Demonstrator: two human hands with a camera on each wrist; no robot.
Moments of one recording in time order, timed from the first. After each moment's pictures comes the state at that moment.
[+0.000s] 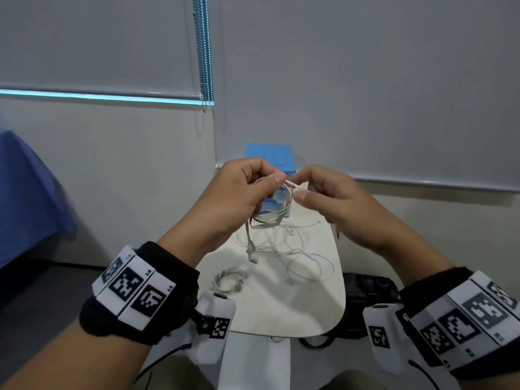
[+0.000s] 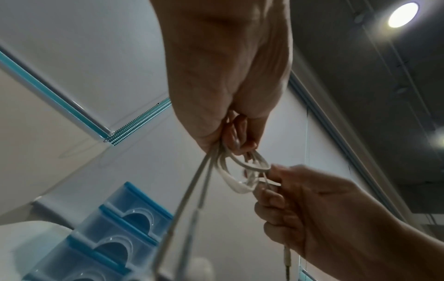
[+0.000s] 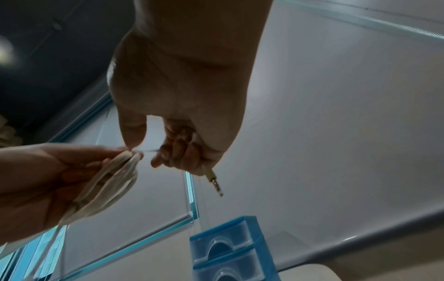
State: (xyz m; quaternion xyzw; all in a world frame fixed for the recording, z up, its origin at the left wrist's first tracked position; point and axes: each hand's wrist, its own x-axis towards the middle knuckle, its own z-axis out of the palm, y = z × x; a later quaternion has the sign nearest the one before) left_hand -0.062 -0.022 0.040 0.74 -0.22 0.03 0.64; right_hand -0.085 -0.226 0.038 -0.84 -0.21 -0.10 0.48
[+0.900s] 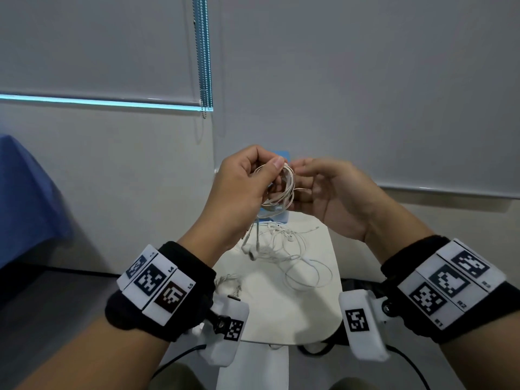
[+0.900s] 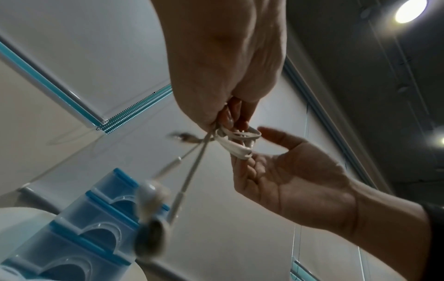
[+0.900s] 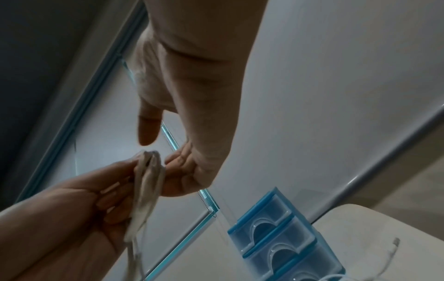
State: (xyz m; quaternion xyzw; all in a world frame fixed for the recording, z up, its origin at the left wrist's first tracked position) left_hand -0.056 -0.042 0.045 0.66 -0.22 0.12 0.70; right_hand -0.072 -0.209 0.070 -0.64 -0.12 0.08 0.76
